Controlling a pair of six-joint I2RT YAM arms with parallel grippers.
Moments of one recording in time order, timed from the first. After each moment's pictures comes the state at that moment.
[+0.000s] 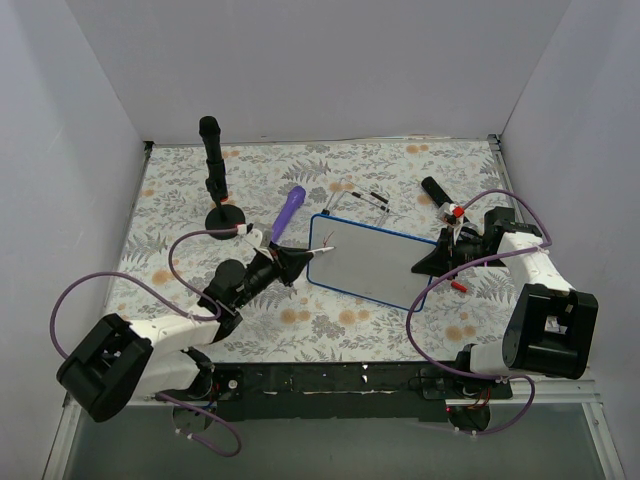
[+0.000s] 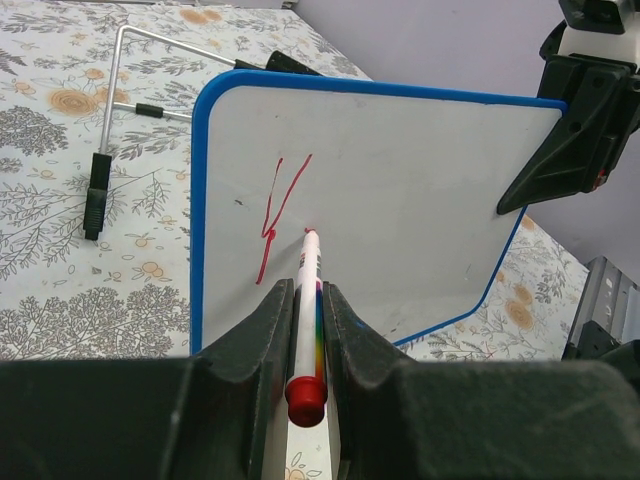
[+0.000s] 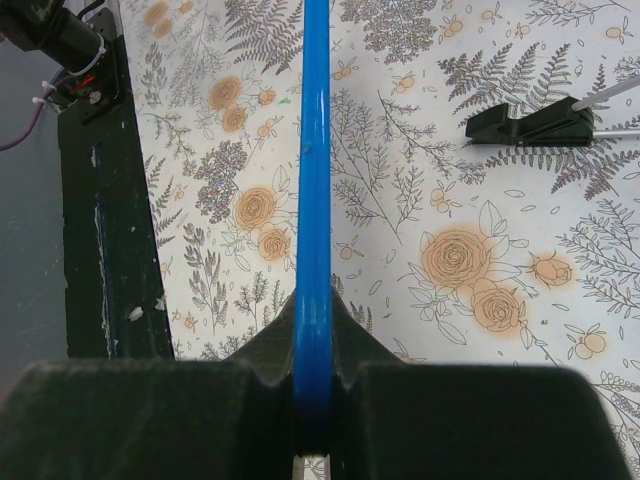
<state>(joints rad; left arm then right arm) -0.67 1.15 0.26 0.95 0.14 -0.43 -0.14 1.38 0.87 -0.98 -1.26 -1.06</state>
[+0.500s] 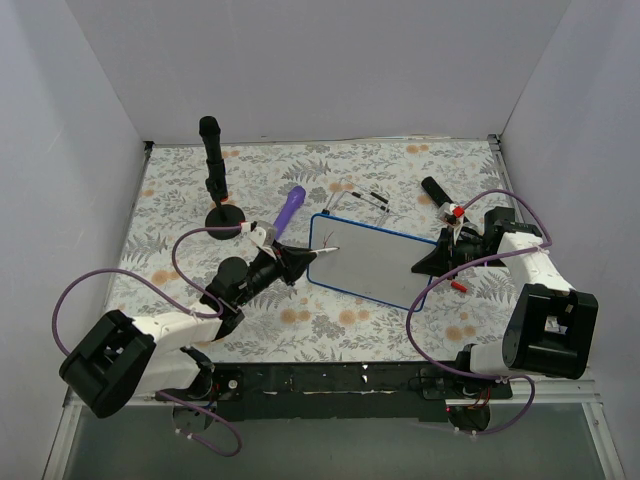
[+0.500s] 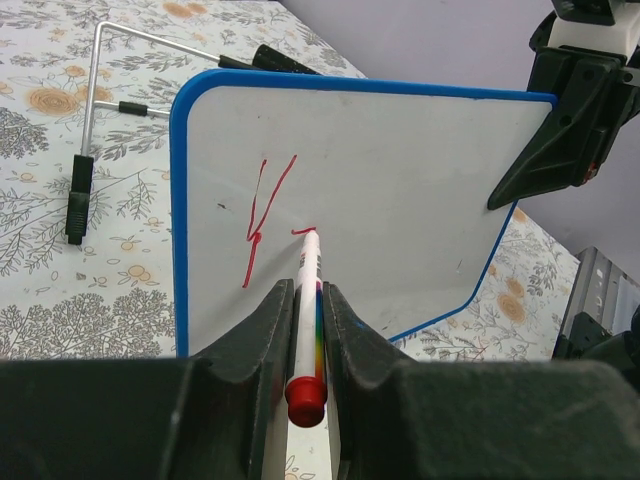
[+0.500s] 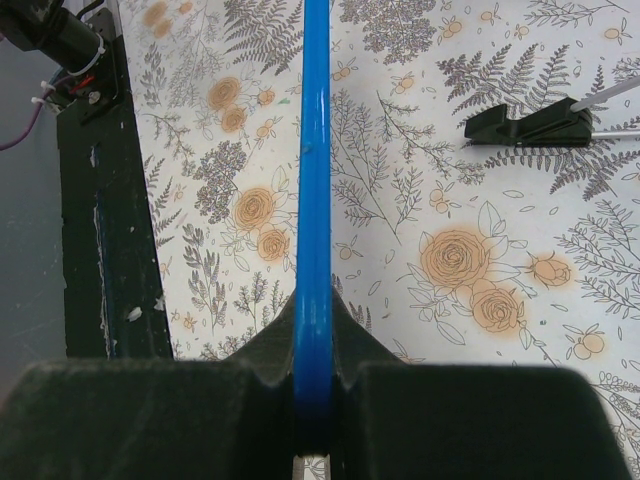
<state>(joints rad) -0.67 1.19 0.29 0.96 0.17 -0.43 -0.15 1.38 0.87 -0.98 -1.26 -1.06</state>
